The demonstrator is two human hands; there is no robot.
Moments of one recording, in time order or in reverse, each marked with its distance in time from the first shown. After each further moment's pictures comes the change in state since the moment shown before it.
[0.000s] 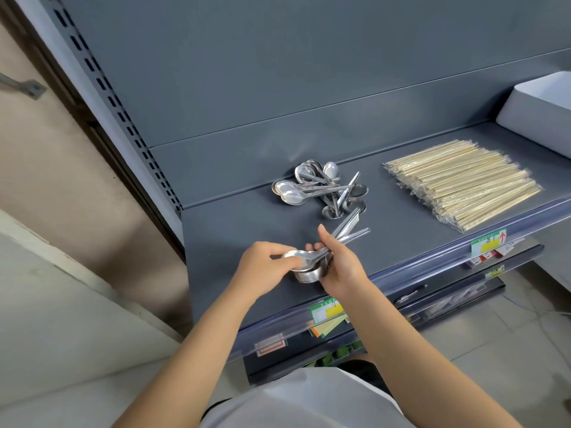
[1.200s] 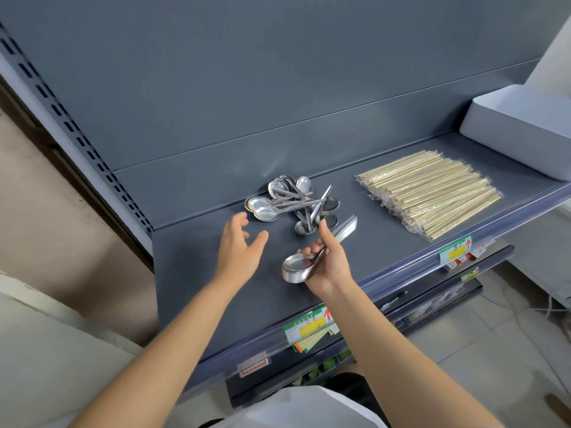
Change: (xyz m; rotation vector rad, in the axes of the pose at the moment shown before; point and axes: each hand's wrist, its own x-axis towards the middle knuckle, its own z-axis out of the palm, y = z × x) left_hand 0.066 0.001 0.014 0.063 0.328 0.151; right_hand 0.003 -0.036 0.001 0.282 0.047 -0.084
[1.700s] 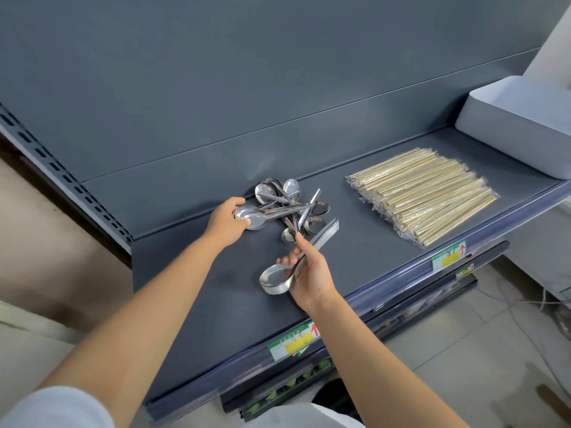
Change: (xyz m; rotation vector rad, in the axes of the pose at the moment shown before) left_hand 0.100 -0.004 0.015 0.119 -0.194 -0.097; right_hand 0.016 0.001 -0.005 -0.118 -0.110 0.020
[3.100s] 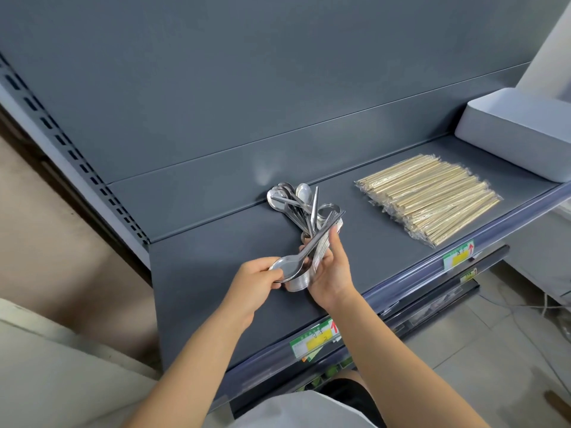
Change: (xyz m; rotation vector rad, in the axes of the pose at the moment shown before) left_hand -0.139 0.016 0.000 -0.528 -0.253 -0.121; right_hand -0.001 0.002 -0.001 -0.072 -0.029 -0.041
